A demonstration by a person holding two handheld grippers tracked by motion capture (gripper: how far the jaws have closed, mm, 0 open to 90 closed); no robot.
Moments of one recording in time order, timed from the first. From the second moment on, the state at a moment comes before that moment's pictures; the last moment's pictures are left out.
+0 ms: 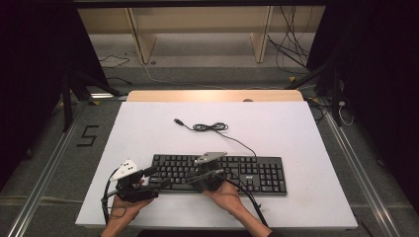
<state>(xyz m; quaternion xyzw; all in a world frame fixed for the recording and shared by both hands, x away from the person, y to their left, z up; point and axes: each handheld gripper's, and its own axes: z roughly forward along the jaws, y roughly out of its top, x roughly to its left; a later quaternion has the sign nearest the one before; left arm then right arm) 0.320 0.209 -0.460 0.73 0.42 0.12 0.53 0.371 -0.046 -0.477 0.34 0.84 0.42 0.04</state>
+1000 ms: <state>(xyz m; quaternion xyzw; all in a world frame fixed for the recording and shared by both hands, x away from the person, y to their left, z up) 0.320 0.209 -0.460 0.73 0.42 0.12 0.53 0.385 -0.081 -0.455 0.36 0.81 0.45 0.04</state>
